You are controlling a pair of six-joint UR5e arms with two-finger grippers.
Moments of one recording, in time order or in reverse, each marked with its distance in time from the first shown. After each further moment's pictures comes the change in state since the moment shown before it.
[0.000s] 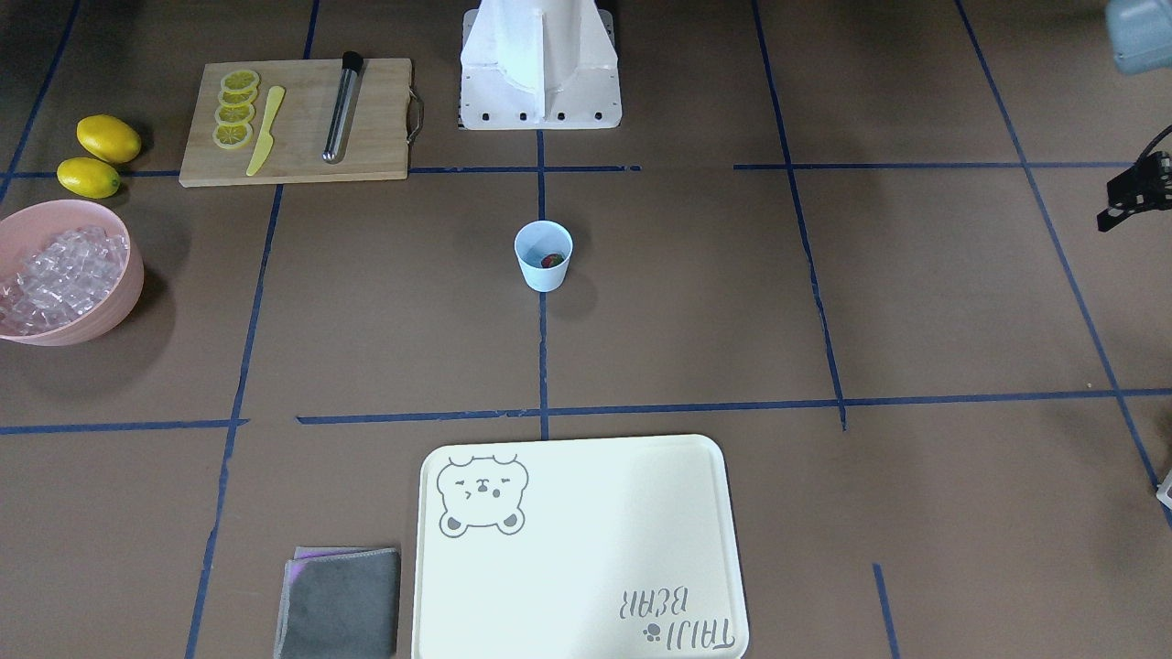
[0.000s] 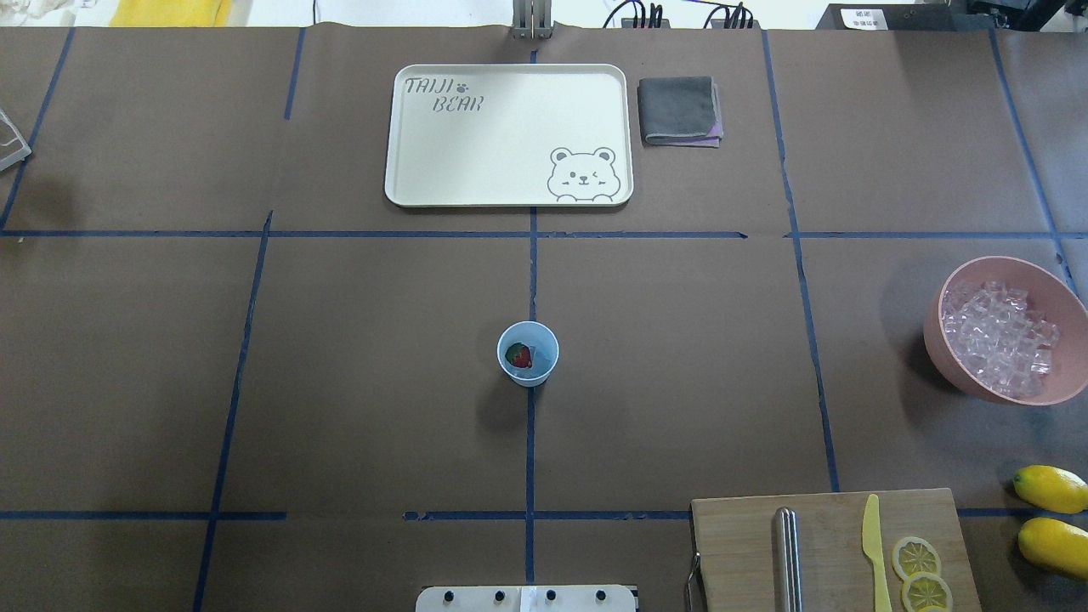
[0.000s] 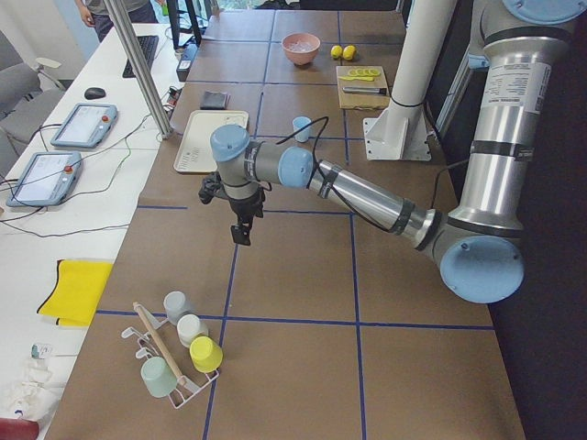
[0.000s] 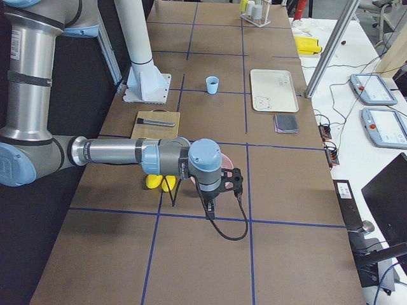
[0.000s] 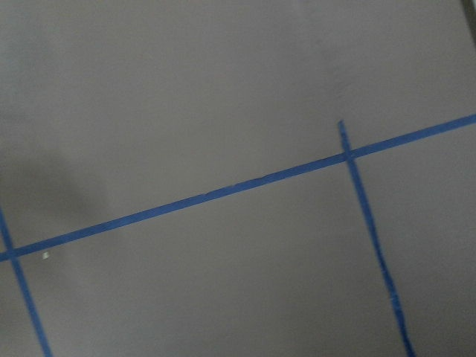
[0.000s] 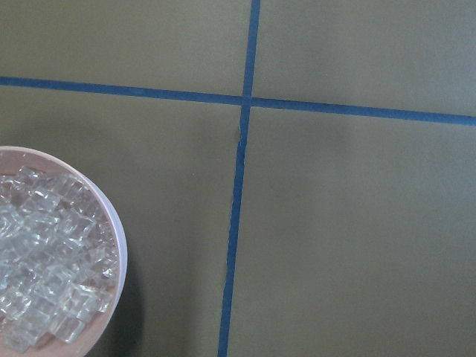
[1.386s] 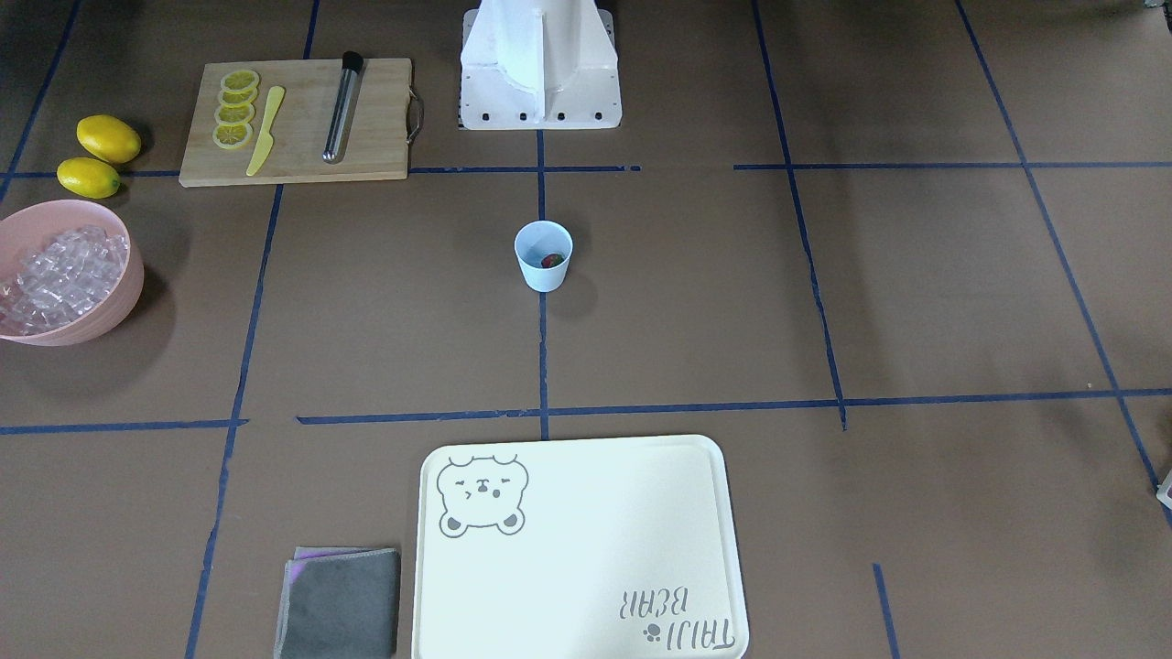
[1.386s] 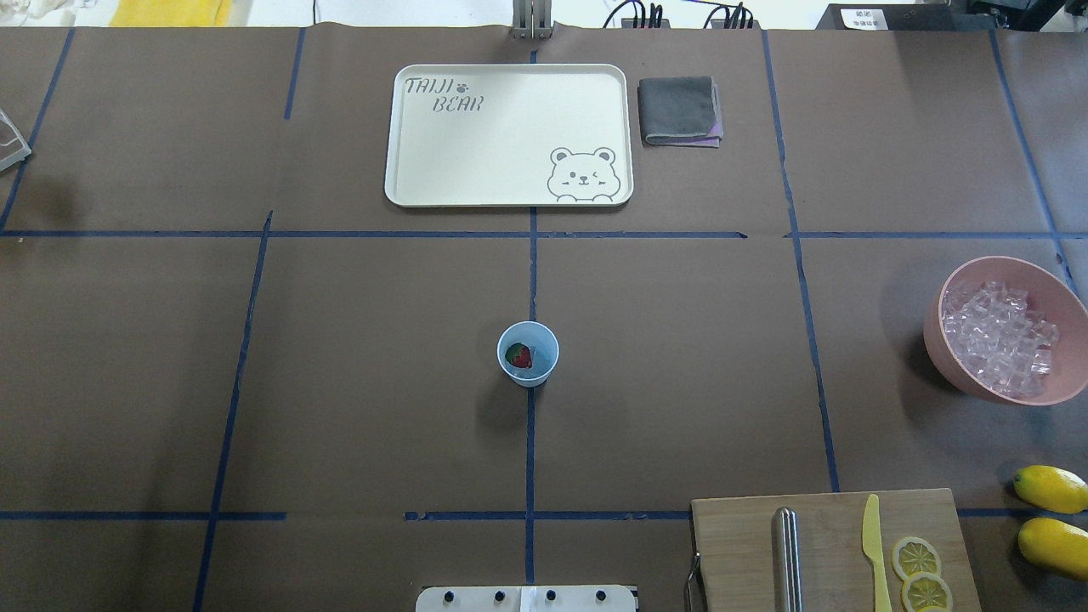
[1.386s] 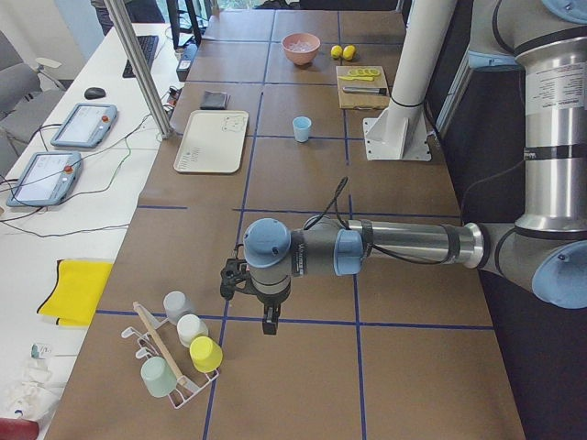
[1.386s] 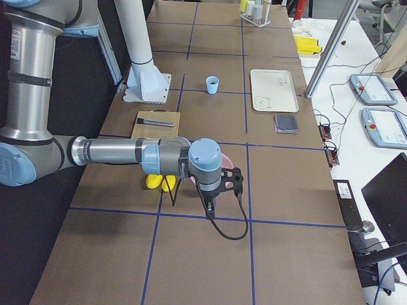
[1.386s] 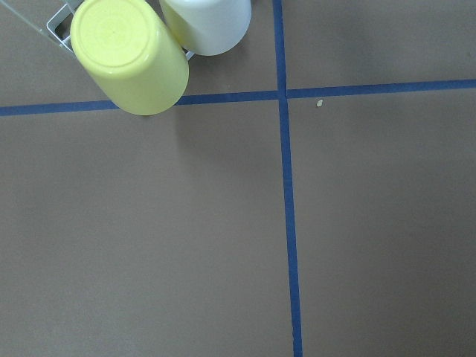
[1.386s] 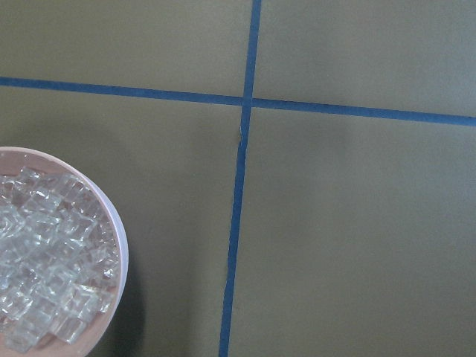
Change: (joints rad) left arm -0.189 0.170 0.140 -0.208 -0.017 0.039; right arm 0.000 0.000 0.002 0.000 0.000 0.001
